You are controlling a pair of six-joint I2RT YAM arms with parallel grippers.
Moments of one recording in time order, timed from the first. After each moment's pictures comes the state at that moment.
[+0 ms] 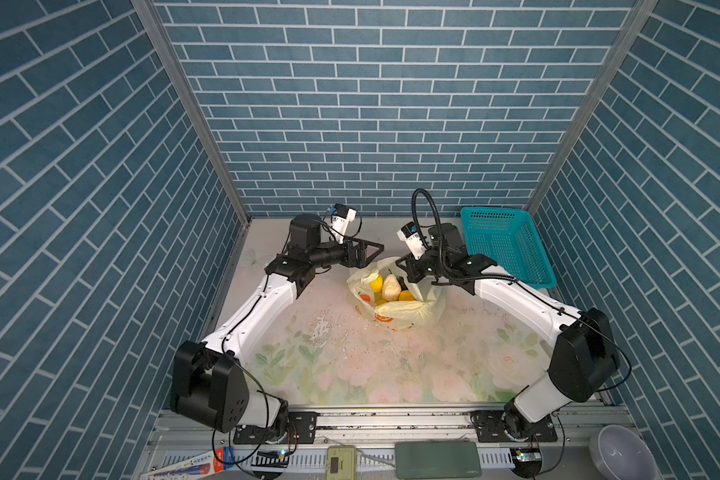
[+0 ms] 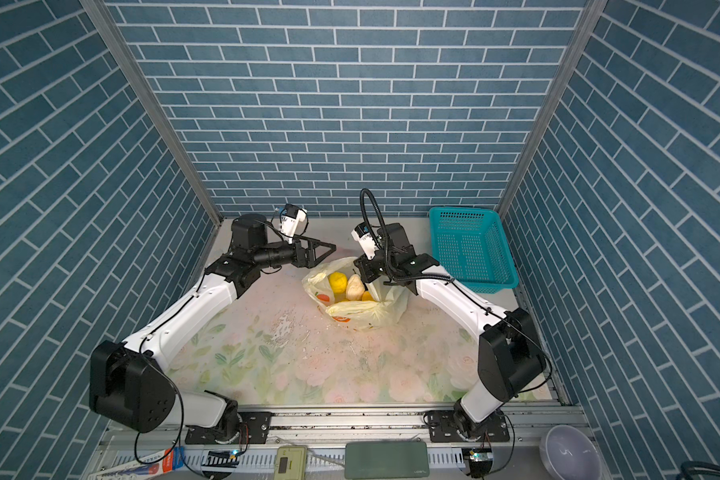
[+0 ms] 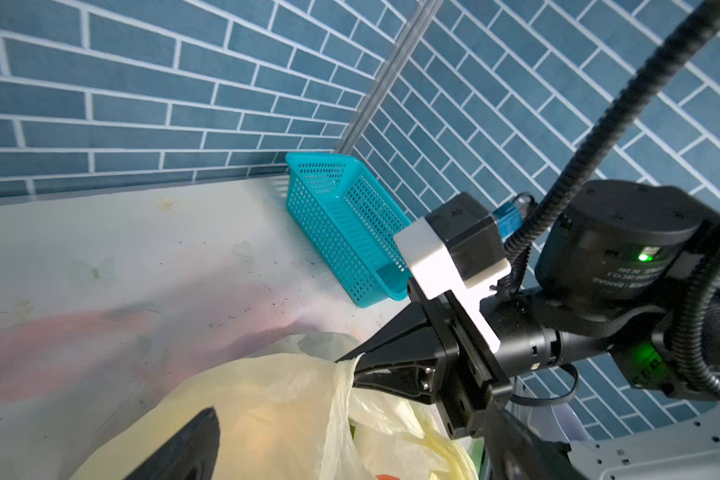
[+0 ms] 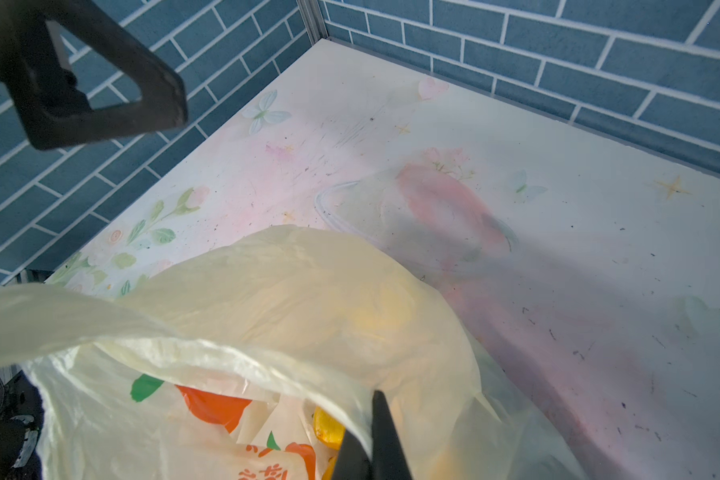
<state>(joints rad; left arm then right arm) -0.35 1.43 1.18 -0.13 0.72 -0.34 0.64 1.59 1.29 -0.33 -0.32 0.02</state>
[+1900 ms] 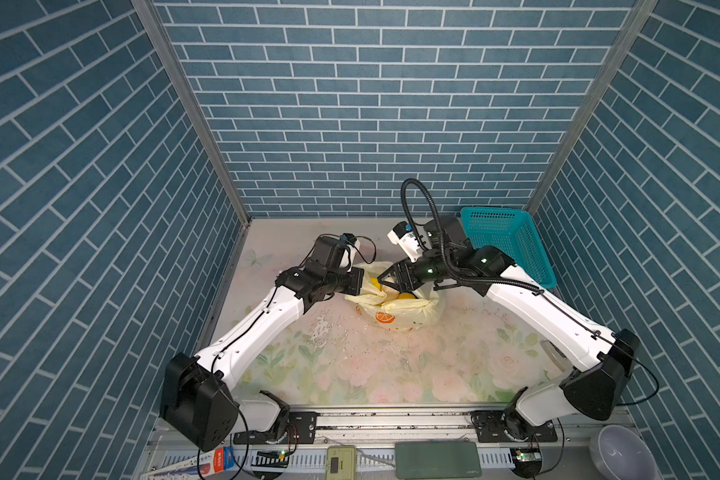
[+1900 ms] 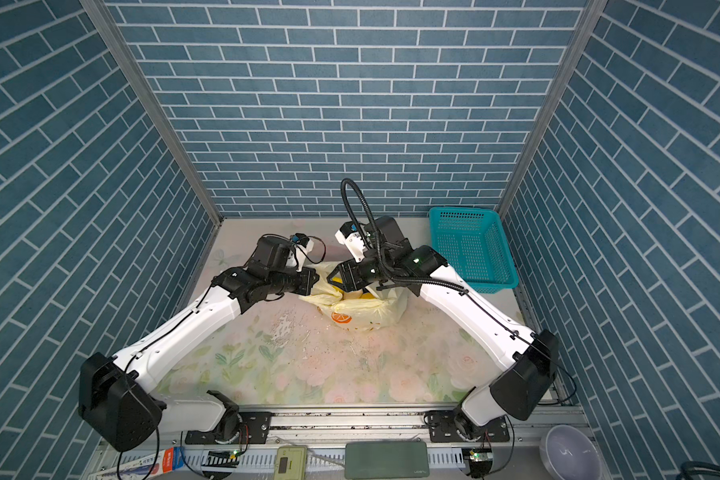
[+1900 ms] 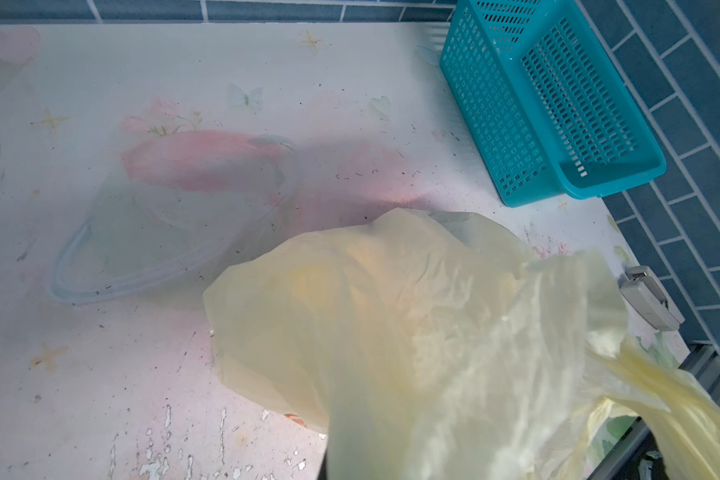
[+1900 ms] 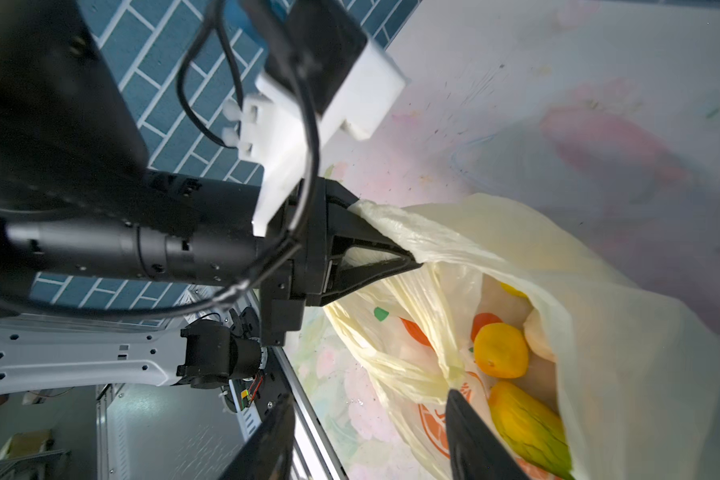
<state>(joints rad) -0.52 1.34 1.15 -0.57 0.18 -0.31 0.79 1.51 1.51 -0.70 -0.46 0.33</state>
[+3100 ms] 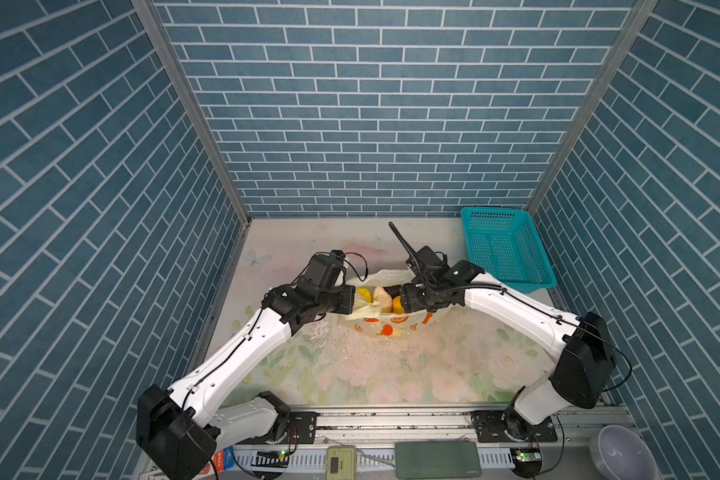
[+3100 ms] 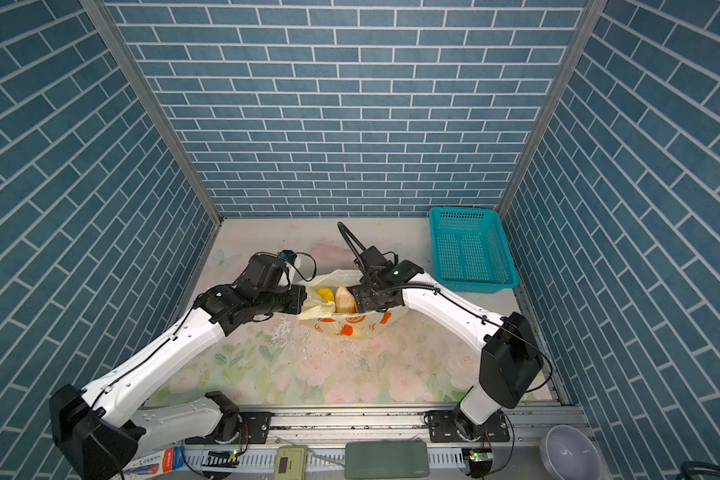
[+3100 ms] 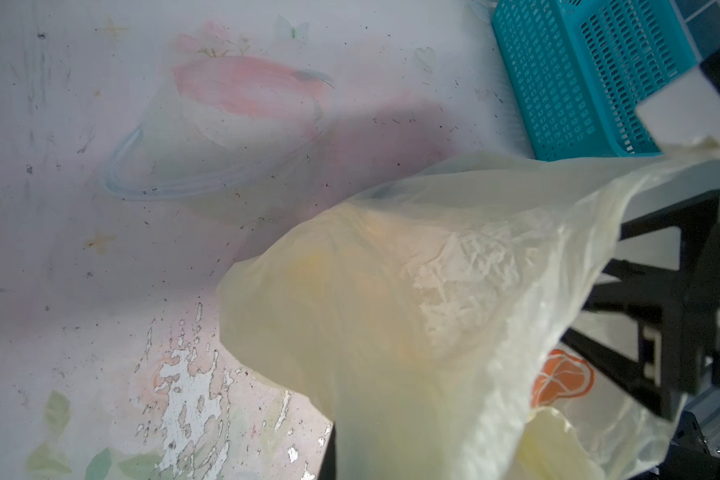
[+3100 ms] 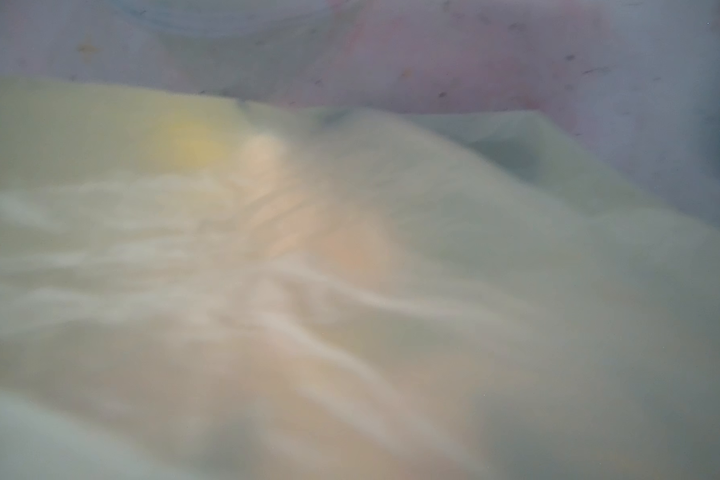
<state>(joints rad) -0.59 1.17 1.05 -0.71 0.04 -0.42 0.85 1.57 1.32 -0.85 0.04 0.48</state>
